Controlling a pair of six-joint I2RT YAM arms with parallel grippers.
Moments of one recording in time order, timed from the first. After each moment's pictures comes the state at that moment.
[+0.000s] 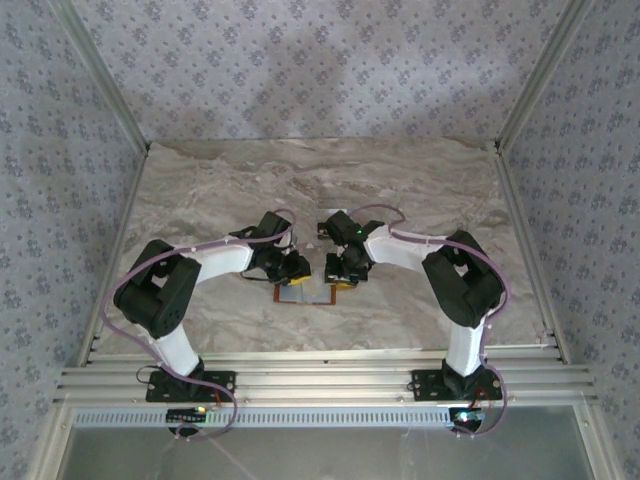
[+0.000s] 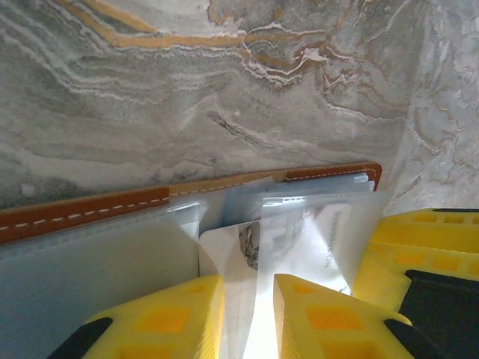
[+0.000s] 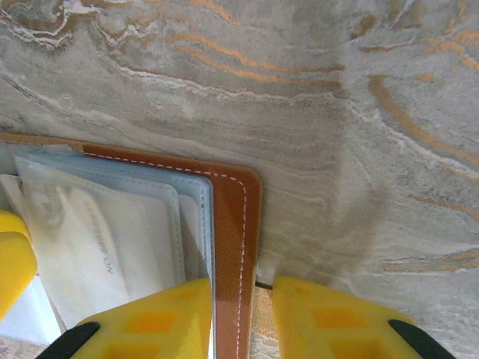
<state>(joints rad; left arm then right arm) -0.59 1.72 0.91 -0.31 0.45 -0.81 0.72 1.85 1.16 -0.62 -0.21 0.71</state>
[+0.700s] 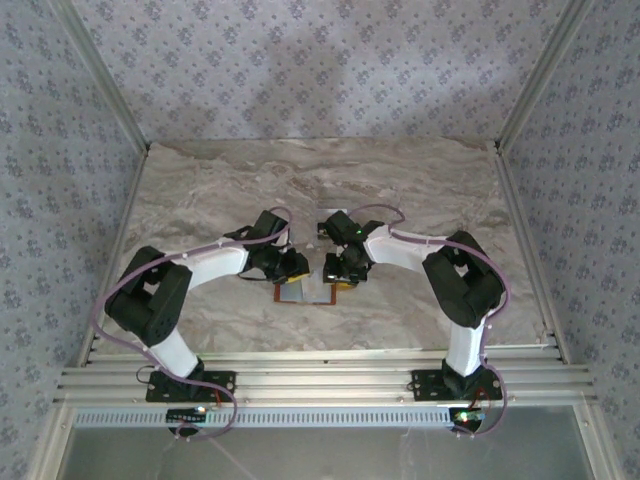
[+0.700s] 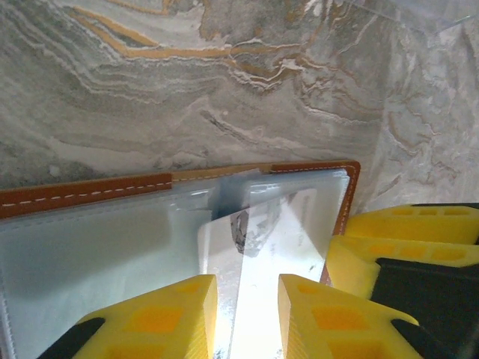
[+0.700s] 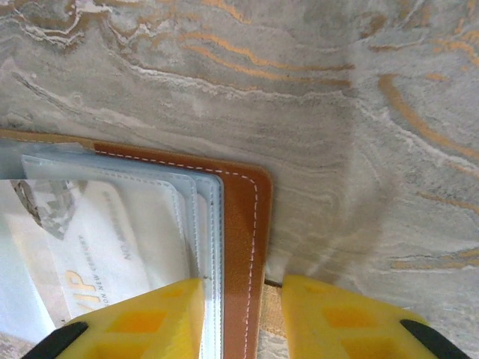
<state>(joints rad) -0.59 1.66 0.89 -0.32 0.42 -0.82 0.72 1.85 1.16 -0.62 -0.21 0.71</state>
